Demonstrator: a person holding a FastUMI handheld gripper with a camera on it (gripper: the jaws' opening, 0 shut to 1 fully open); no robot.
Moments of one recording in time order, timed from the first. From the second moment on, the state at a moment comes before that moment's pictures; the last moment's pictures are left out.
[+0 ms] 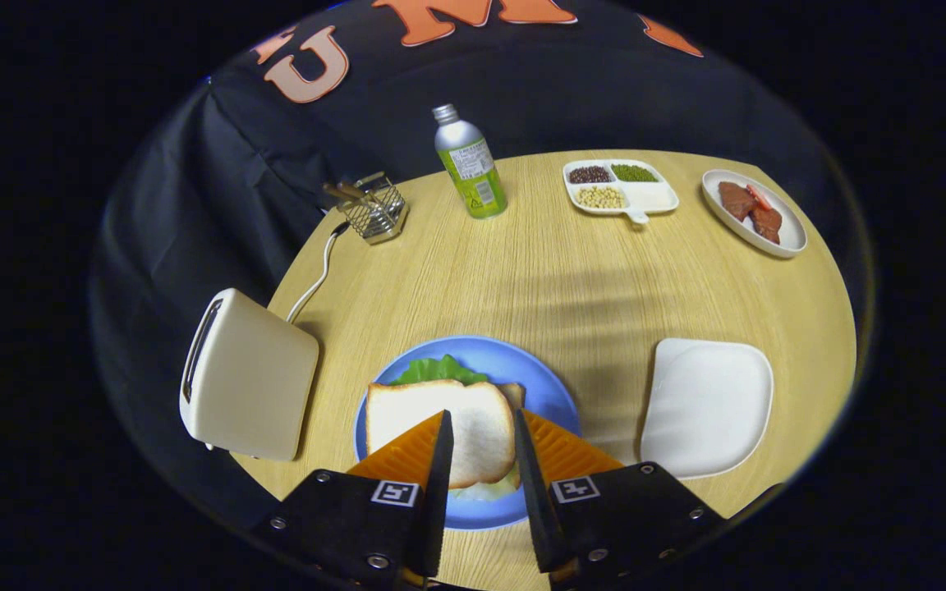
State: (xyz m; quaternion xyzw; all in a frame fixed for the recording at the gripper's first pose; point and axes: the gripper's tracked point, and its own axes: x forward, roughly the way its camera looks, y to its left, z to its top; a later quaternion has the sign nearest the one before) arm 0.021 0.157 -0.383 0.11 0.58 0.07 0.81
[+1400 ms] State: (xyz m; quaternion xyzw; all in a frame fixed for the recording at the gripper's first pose) arm 0.039 0.120 -0.060 -0.06 0.11 0.02 0.99
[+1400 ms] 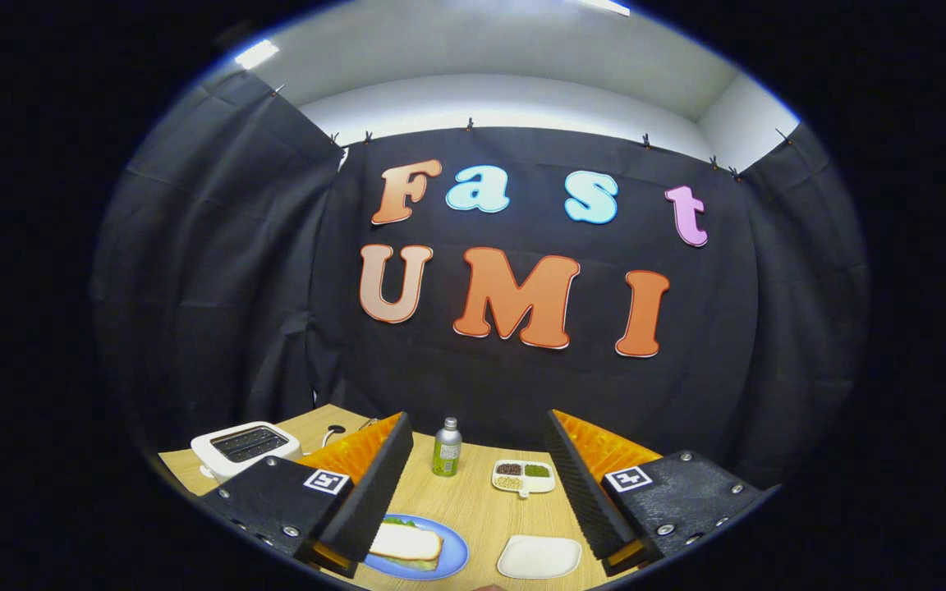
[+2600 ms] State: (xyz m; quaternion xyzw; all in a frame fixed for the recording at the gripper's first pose) arm 0.018 0.060 0.012 -0.02 0.05 0.06 1.00
